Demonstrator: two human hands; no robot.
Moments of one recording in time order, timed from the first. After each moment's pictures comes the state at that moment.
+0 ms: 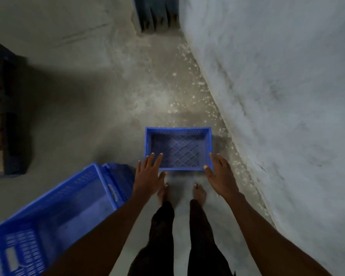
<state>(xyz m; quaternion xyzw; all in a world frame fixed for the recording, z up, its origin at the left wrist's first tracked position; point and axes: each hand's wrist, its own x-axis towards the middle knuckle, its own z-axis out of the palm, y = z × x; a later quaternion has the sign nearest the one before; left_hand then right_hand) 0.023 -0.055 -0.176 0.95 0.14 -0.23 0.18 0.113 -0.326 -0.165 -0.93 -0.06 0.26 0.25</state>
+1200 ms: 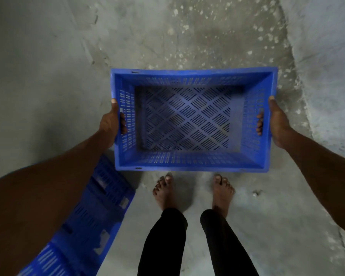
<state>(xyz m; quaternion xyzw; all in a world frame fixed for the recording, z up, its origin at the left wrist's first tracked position) 0.179 0.080 -0.610 0.60 0.55 -0.17 0.55 0.320 -0.354 -0.677 -0.72 0.38 0.34 0.48</state>
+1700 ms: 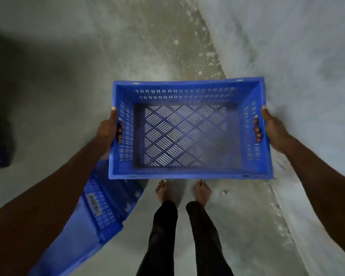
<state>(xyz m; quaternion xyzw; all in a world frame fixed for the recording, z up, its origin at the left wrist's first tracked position) 0.192 0.077 -0.268 0.61 0.51 -0.11 0.59 0.355 -0.387 -0.268 -0.75 0.24 0.32 0.53</state>
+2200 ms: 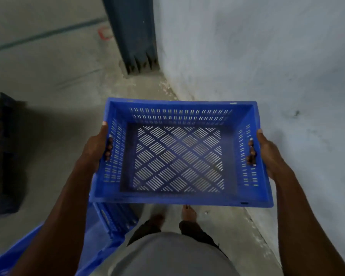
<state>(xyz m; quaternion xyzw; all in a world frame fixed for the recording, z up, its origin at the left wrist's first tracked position) 0.134 0.012 0.084 0.67 0.40 -0.05 0.62 0.220 -0.467 0.100 -0.73 0.23 0.20 0.62</state>
